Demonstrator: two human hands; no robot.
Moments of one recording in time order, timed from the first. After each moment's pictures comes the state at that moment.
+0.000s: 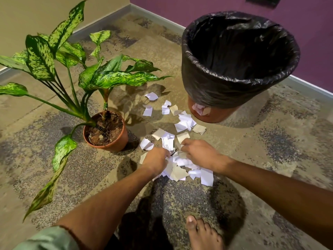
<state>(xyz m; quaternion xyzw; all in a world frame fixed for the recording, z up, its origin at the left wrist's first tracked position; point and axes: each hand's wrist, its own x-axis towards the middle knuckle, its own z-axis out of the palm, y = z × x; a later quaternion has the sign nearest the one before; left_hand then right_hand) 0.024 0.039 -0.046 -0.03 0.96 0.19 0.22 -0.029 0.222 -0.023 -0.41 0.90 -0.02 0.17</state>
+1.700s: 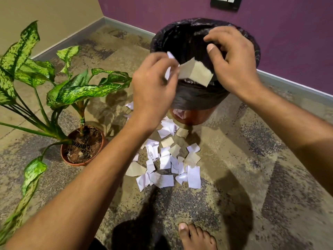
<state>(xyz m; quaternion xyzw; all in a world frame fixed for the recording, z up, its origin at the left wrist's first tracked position) -0.062 0.105 0.161 0.11 0.85 0.36 -0.36 -0.118 0.288 0.177 -0.17 0.89 -0.32 -0.27</state>
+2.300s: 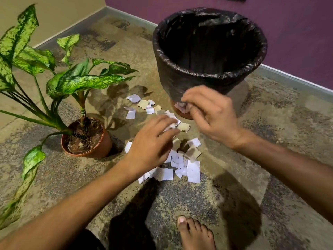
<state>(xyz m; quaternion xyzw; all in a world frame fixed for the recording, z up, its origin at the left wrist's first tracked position) 0.015 0.070 0.066 0.32 0.91 0.19 -0.18 -0.043 0.270 0.104 -0.37 0.83 -0.31 -0.28</state>
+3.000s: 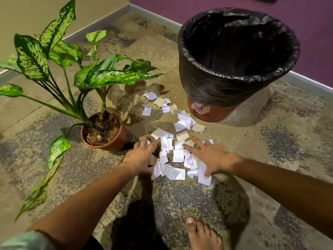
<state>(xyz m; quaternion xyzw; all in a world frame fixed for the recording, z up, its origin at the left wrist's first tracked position) 0.028 -0.008 -0.041 0.02 0.96 0.02 0.28 -0.038 0.263 -0.050 -0.37 0.88 0.09 0.29</state>
